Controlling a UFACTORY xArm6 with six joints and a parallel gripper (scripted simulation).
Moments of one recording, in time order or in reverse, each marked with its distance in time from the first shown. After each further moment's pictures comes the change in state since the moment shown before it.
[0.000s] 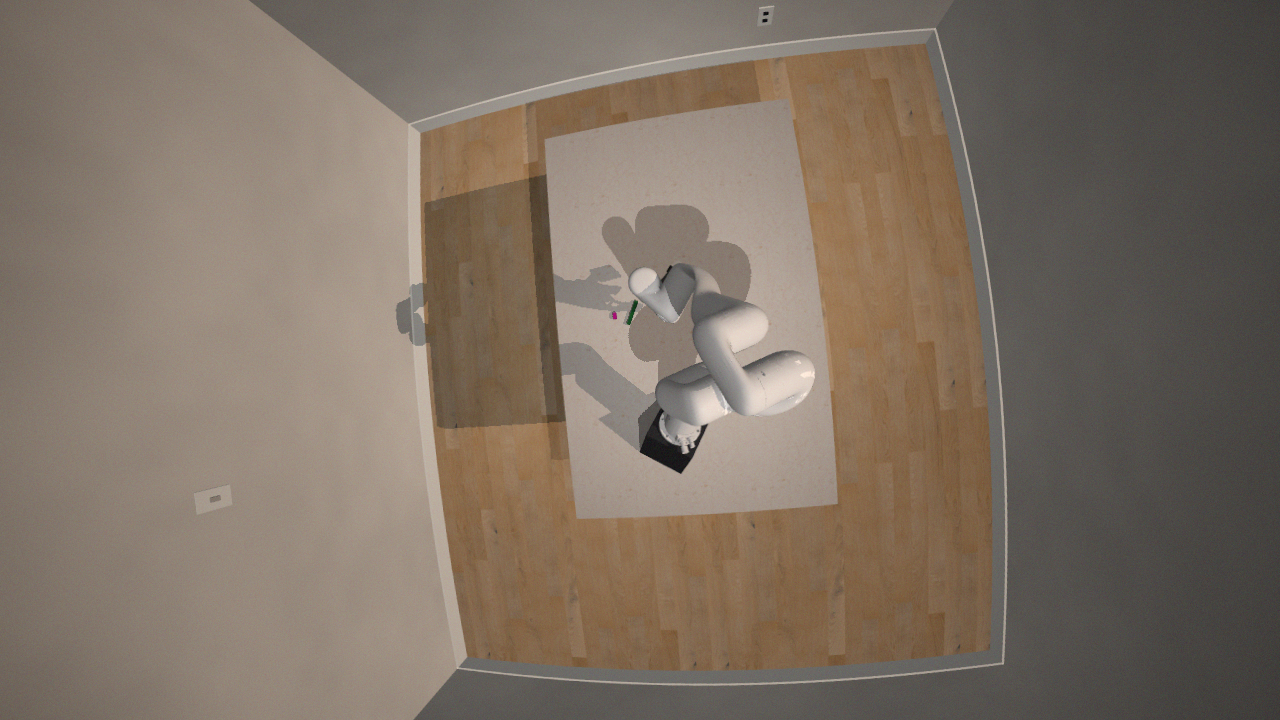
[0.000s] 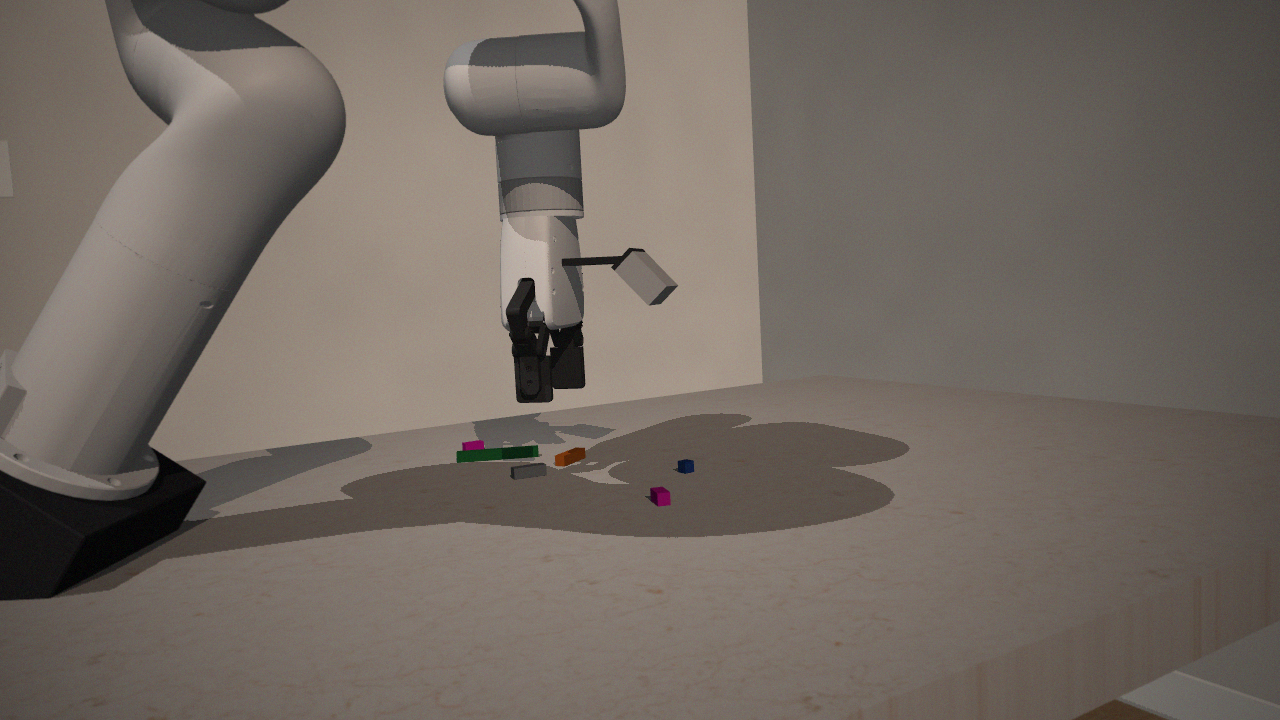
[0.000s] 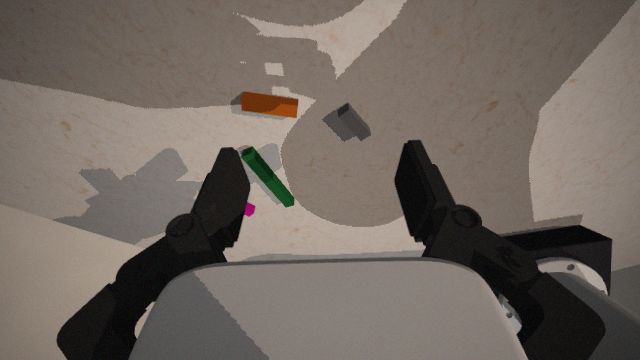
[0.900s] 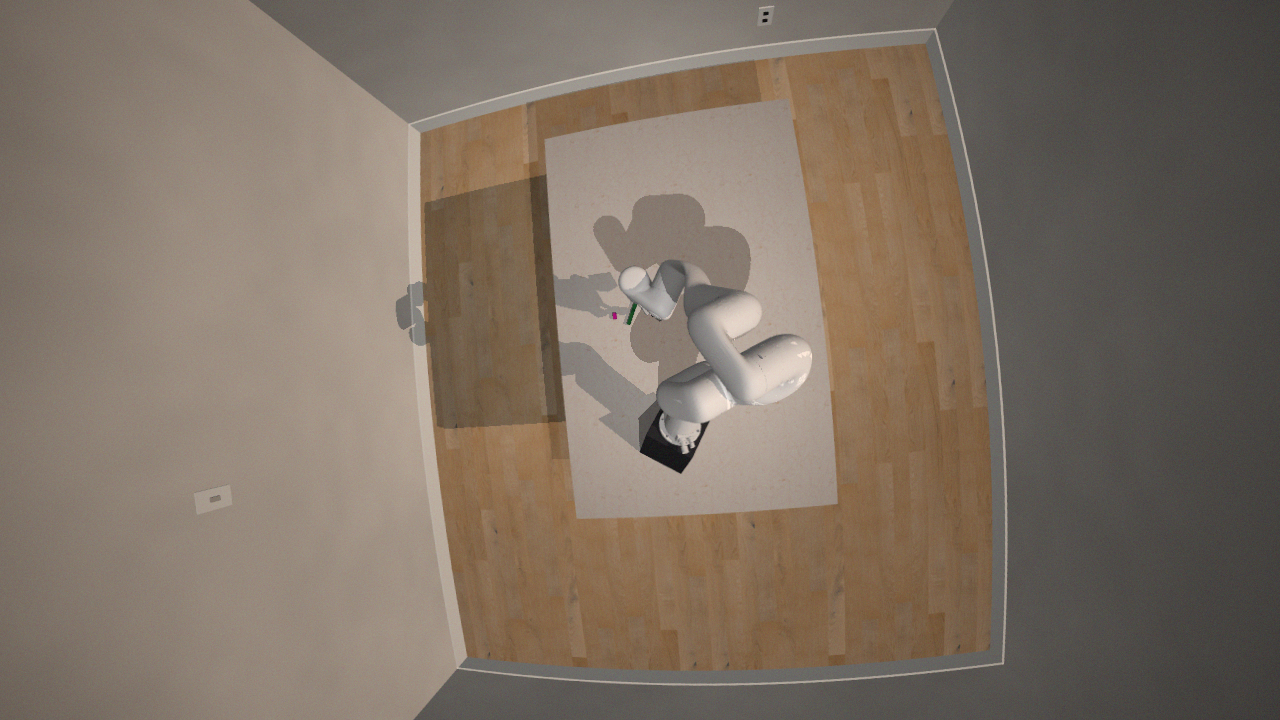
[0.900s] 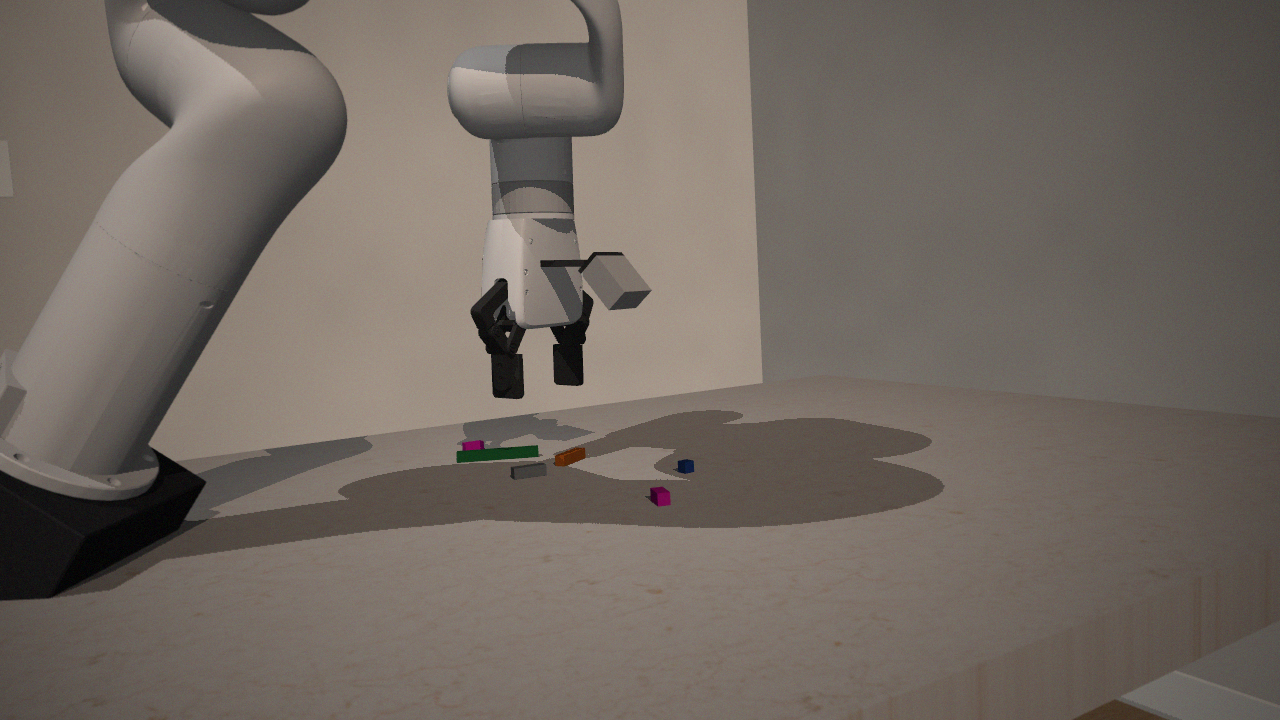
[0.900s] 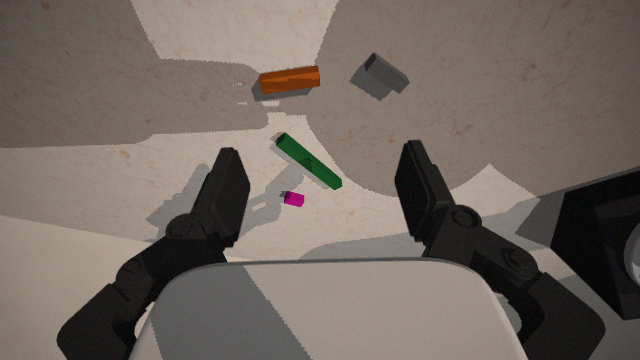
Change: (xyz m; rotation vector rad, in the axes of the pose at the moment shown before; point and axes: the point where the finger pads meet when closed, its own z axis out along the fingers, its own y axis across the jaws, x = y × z) arm -0.020 -0.023 -0.001 0.005 -0.030 0.306
